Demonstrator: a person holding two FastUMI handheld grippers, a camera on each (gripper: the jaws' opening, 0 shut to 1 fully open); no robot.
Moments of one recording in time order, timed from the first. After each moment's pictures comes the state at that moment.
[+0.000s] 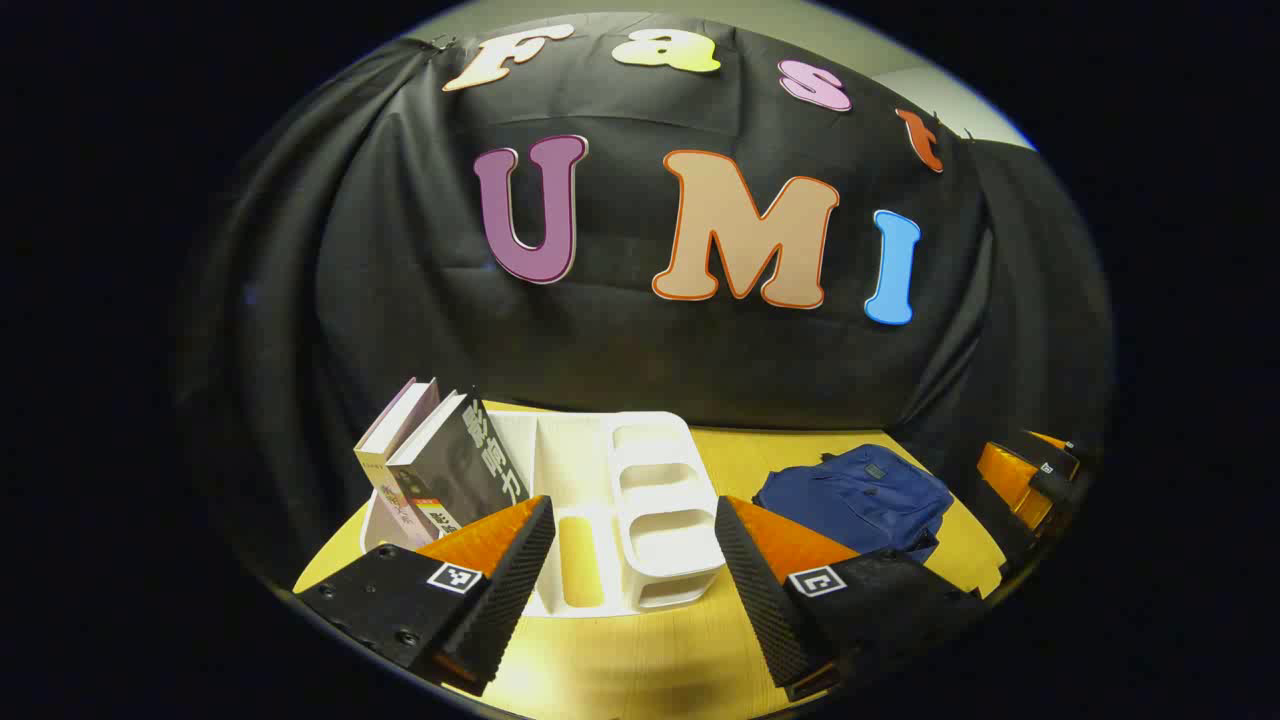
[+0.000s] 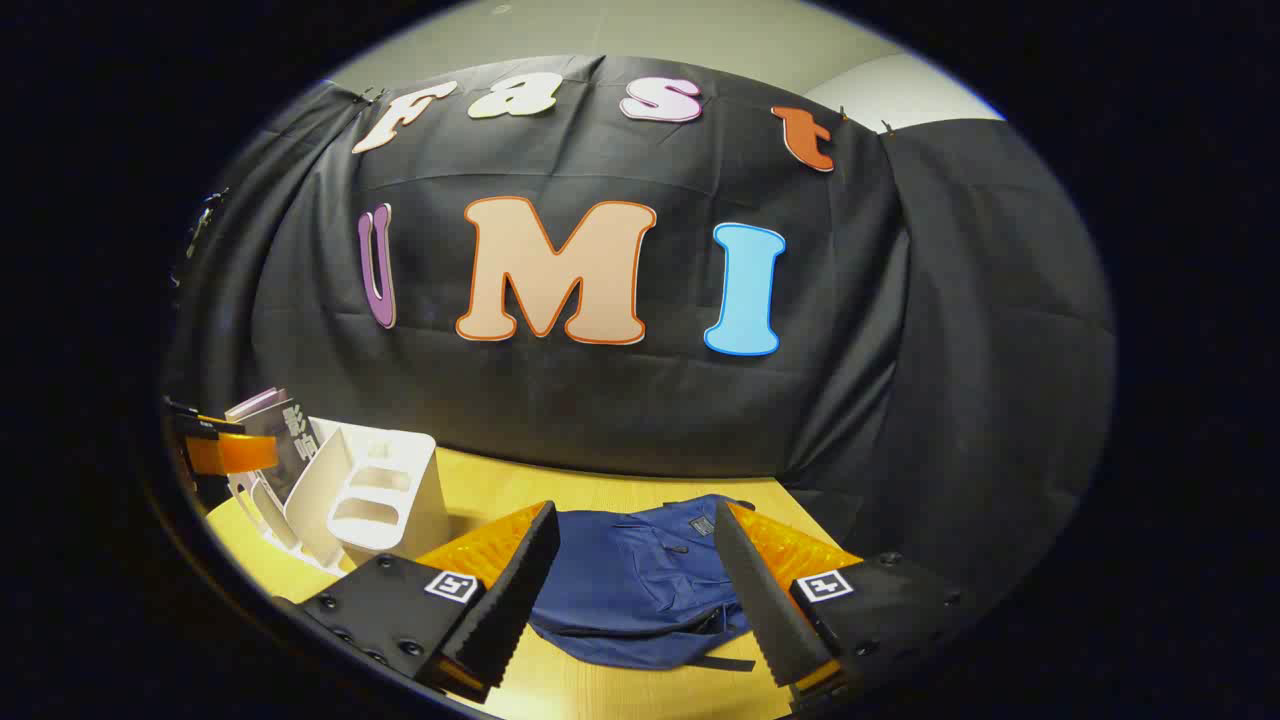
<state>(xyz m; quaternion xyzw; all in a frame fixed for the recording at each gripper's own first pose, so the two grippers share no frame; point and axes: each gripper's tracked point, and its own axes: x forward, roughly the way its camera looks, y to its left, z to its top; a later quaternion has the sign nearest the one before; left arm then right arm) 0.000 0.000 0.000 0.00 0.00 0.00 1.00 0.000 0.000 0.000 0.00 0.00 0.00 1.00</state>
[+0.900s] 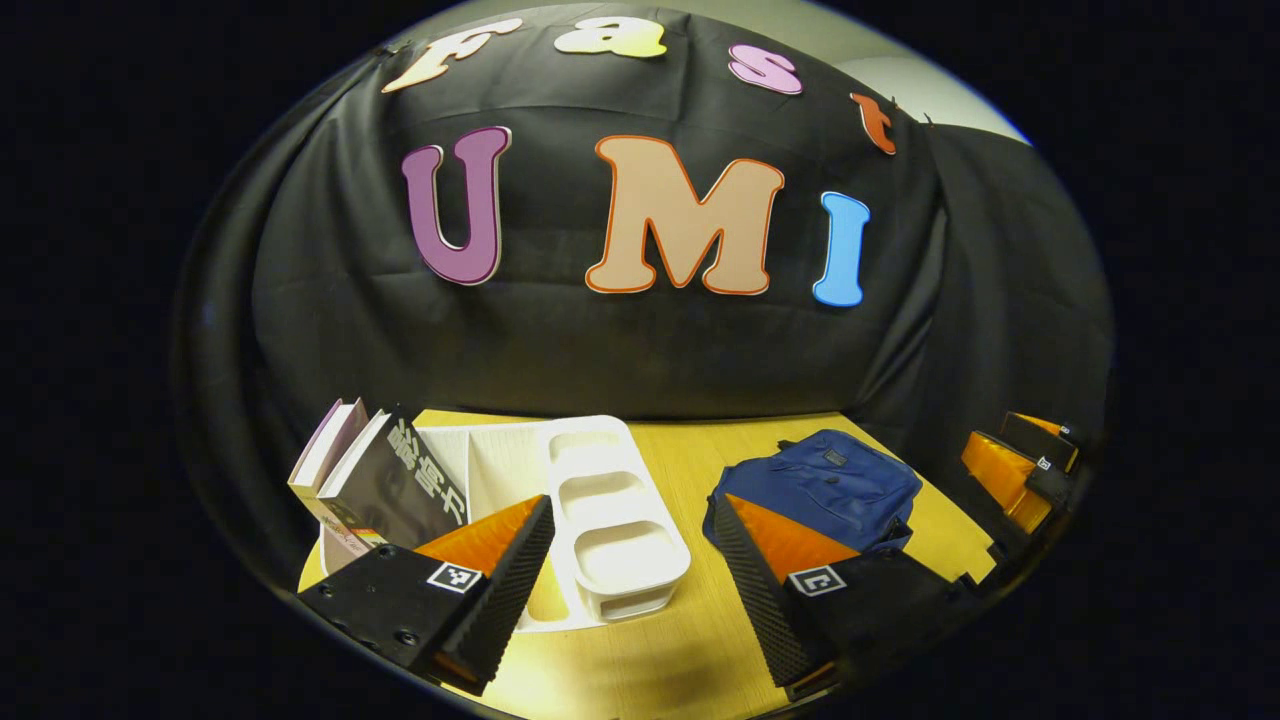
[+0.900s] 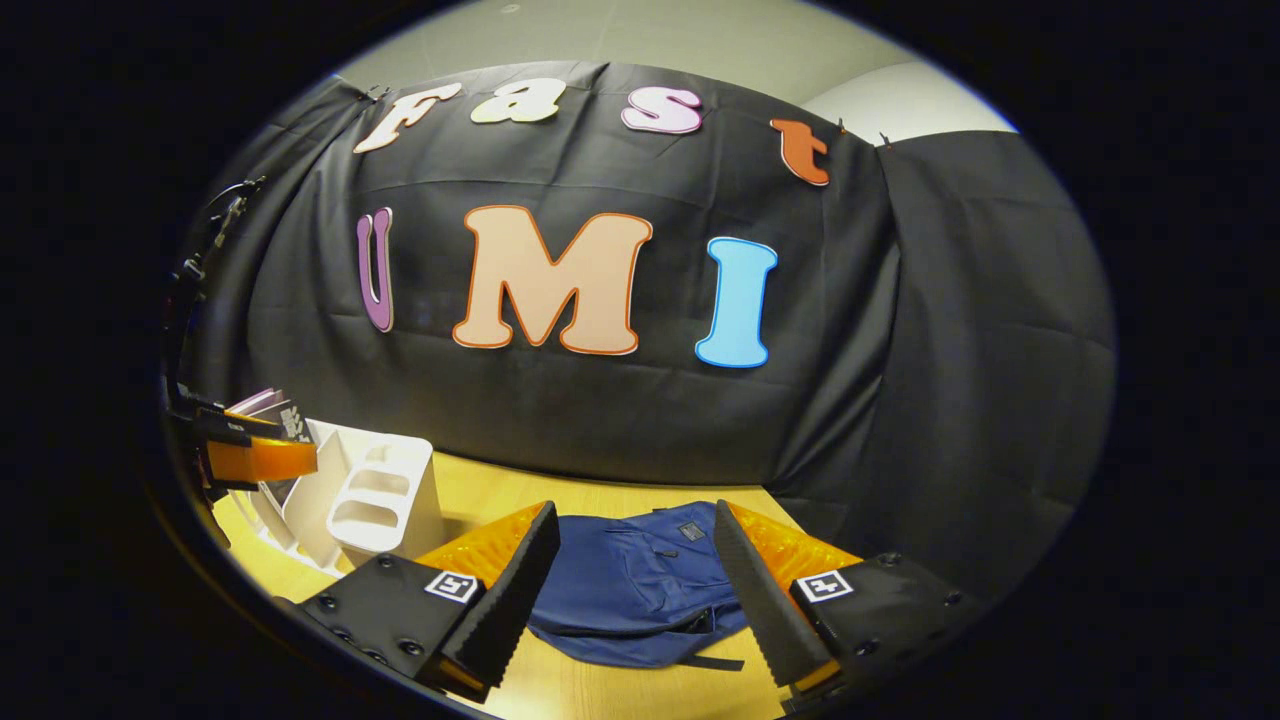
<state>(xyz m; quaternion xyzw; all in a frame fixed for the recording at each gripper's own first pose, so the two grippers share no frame) 0.022 -0.037 0.011 0.04 0.01 -0.07 1.00 -0.016 -0.006 0.008 0.00 -0.01 -0.02 1.00</state>
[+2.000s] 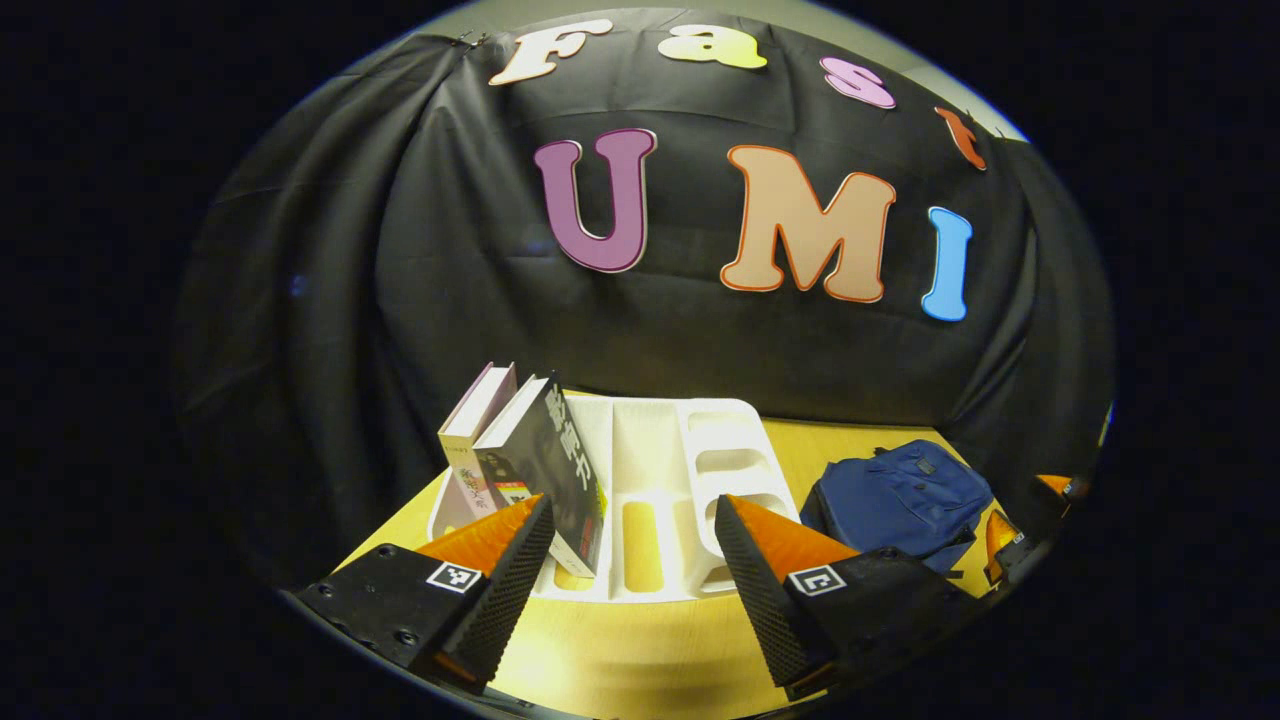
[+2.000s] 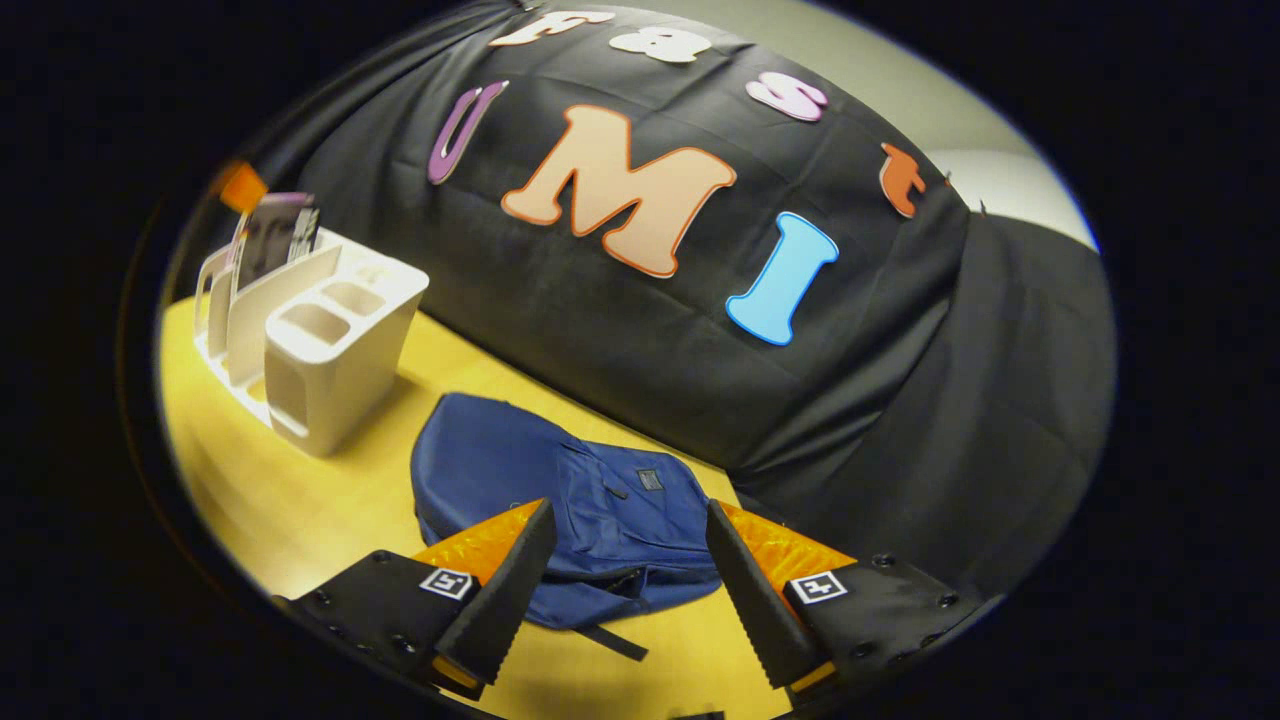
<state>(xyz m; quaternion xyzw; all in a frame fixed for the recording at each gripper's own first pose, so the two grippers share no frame) -0.023 0.063 -0.004 0.00 0.01 0.10 1.00 0.009 -0.031 -0.099 -0.24 0.04 -0.02 0.97</state>
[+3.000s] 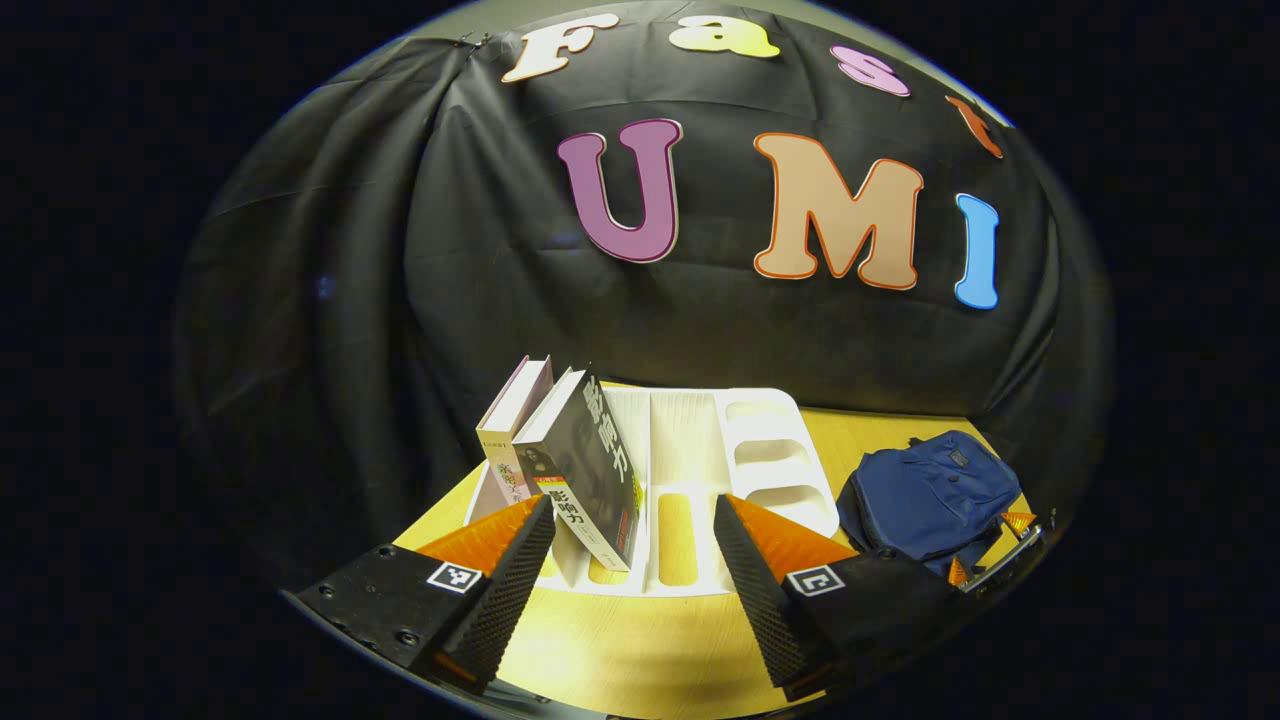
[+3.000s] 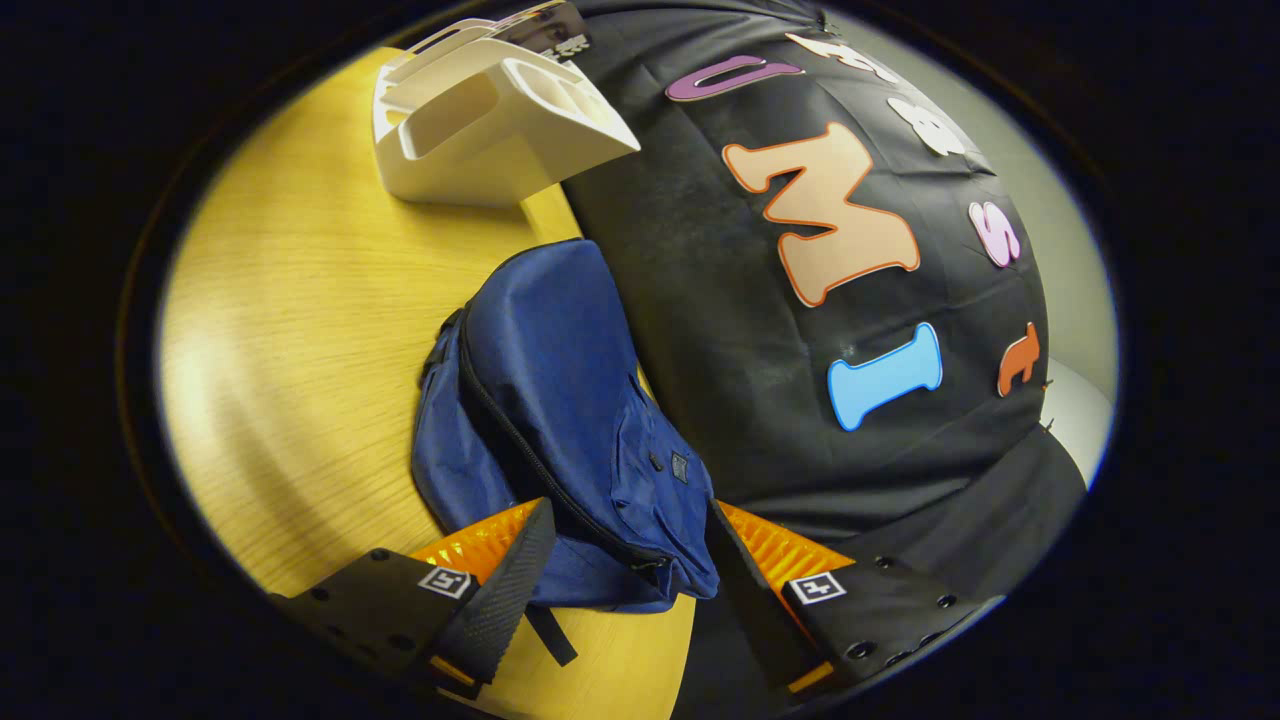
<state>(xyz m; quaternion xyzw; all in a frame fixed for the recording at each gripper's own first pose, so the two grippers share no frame) -0.028 0.079 -0.008 0.00 0.03 0.14 0.99 0.052 -0.009 -0.203 -0.52 0.03 0.04 0.85</state>
